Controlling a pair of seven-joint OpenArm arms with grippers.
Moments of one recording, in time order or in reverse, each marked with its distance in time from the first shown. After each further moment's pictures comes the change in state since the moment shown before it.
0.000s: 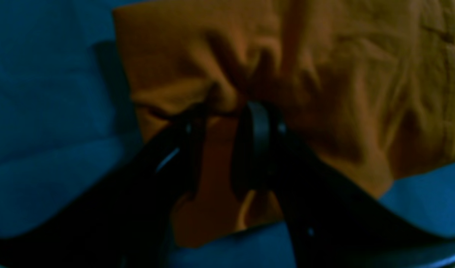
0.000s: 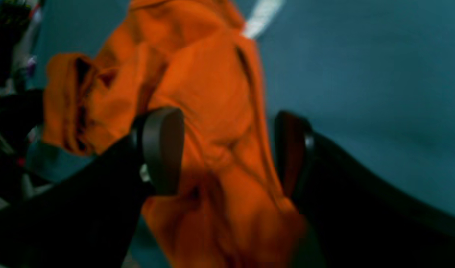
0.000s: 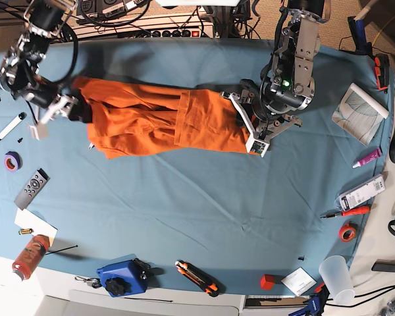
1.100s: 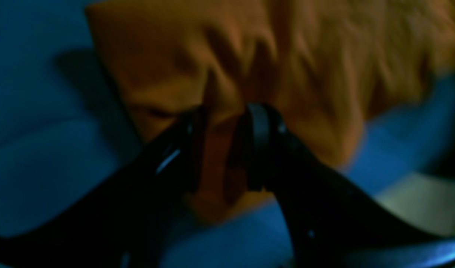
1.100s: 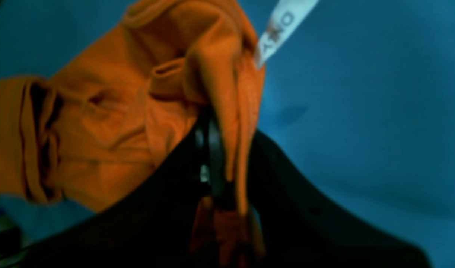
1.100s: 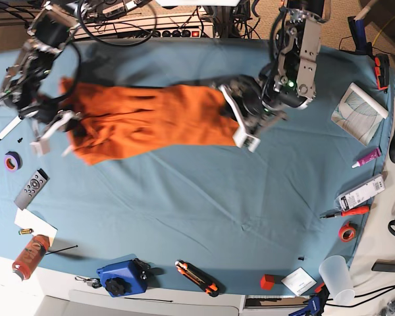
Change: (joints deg) left arm 0.5 0.1 0.2 1.9 -14.0 -3.2 5.9; right arm 7.3 -0.3 2.5 1.4 -18.3 0.2 2.8
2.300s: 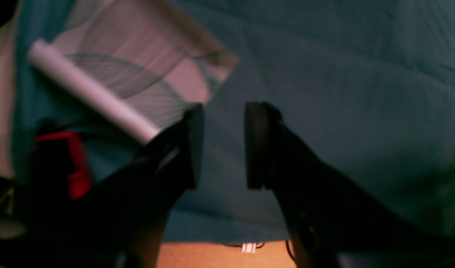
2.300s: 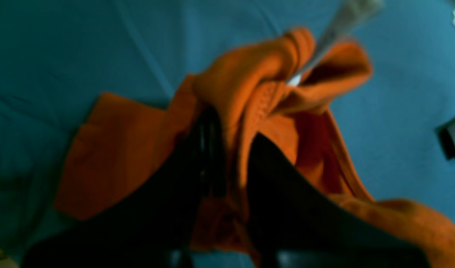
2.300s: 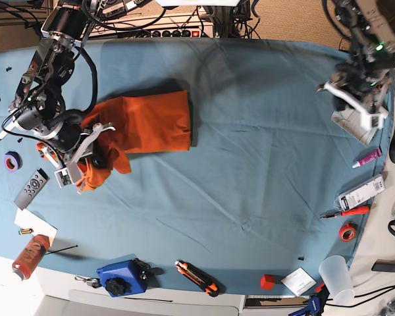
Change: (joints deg) left arm 11.3 0.2 -47.3 13.6 -2.4 -7.5 2.3; right arm -2.2 -6.4 -16.8 35.3 -11.9 -7.6 -0.3
